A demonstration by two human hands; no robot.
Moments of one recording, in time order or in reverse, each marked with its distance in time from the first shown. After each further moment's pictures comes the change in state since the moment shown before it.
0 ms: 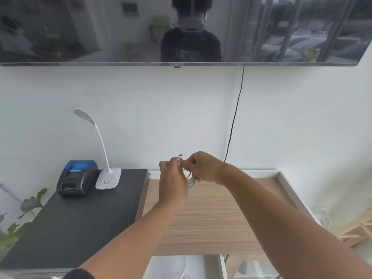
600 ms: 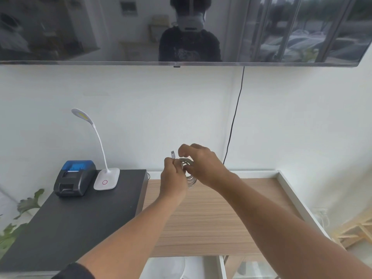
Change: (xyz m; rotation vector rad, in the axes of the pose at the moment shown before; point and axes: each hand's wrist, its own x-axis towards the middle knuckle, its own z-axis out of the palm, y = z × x) left_hand 0.012 0.012 -0.002 -0.293 -0.110 -0.317; right_hand 0.004 0.005 0.007 -0.349 0.363 -0.403
